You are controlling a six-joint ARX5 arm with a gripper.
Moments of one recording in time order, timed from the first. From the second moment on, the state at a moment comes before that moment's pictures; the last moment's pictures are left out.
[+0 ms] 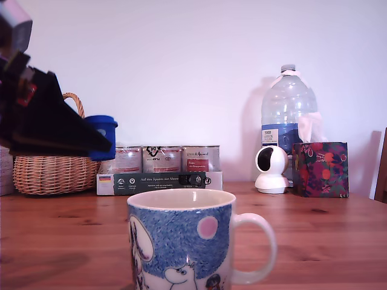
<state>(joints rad) -0.44 1.09 0.35 0.25 0.56 0.03</state>
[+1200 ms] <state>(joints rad) -0.78 0.98 0.35 0.09 0.46 0.01</state>
